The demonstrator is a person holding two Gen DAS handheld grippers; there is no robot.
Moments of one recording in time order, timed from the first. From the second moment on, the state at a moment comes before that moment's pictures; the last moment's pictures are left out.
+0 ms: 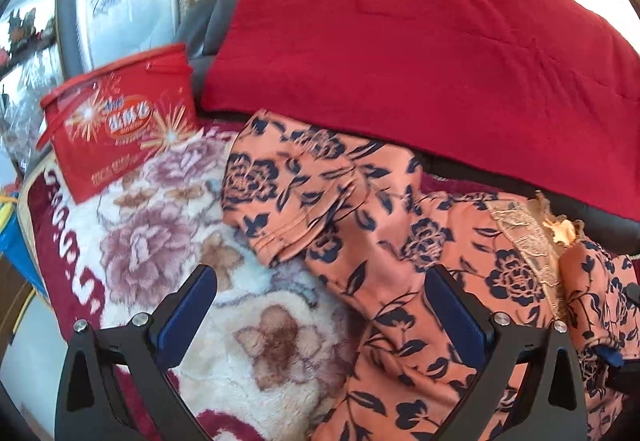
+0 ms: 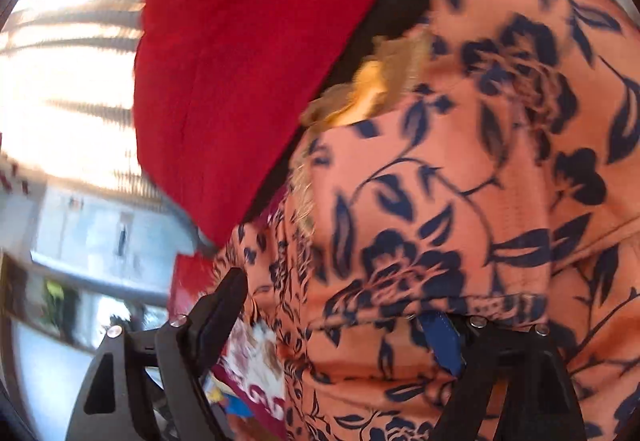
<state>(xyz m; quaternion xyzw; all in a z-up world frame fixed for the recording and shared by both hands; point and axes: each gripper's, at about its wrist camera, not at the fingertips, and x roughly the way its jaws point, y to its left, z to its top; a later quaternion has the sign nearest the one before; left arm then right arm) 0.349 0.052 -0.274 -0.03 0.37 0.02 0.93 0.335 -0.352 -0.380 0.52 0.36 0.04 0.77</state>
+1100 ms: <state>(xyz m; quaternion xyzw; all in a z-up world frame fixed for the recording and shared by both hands) 0.403 0.211 -0.314 -0.33 0.43 0.06 0.84 0.374 -0.271 -0.379 0.22 0.43 -0.04 0.88</state>
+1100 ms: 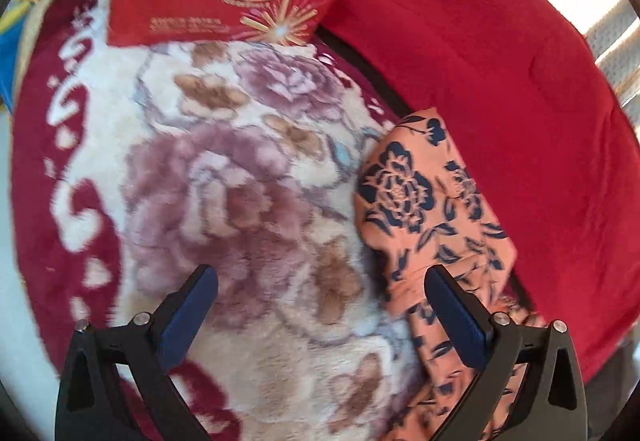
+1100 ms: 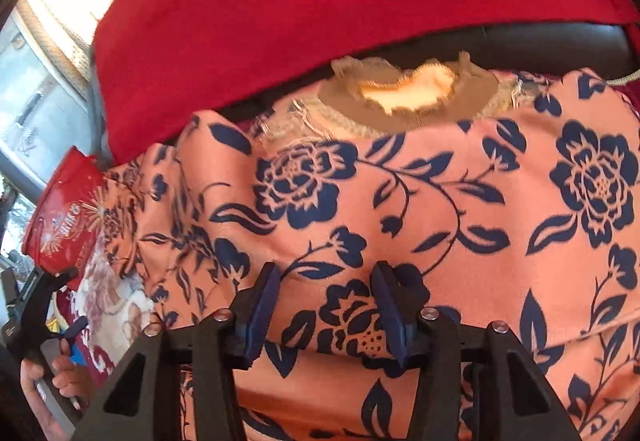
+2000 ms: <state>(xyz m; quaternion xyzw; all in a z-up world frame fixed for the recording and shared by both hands) 0.461 0.161 -0.317 -0.44 0.37 -0.13 0.80 0.379 -0.241 -0.341 0.22 0.36 0.08 0.90</state>
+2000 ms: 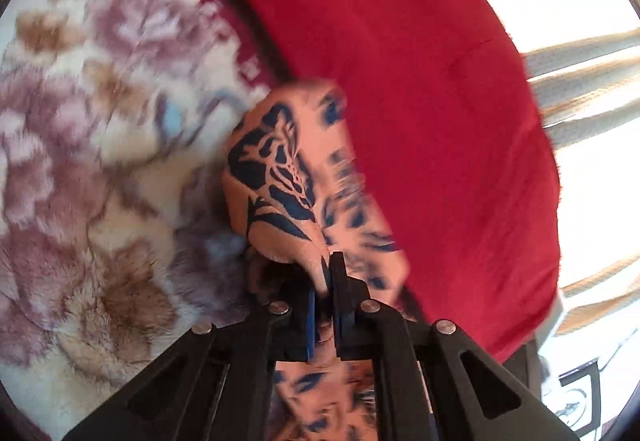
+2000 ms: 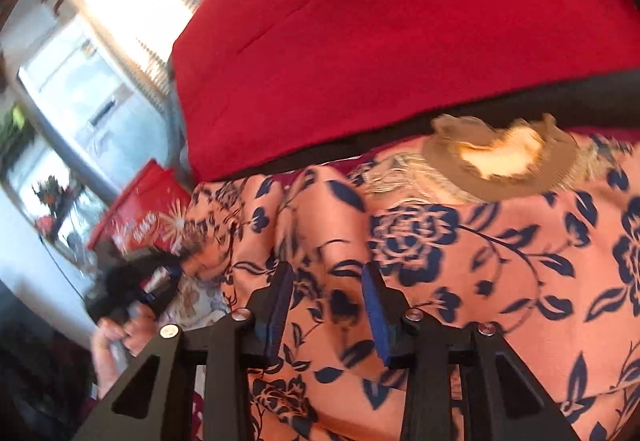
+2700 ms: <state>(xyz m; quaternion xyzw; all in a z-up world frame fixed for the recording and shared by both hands) 0.440 0.214 -0.315 -0.47 0.39 -0.12 0.78 0.379 -0.198 -0.334 0.15 0.34 0.05 0.93</state>
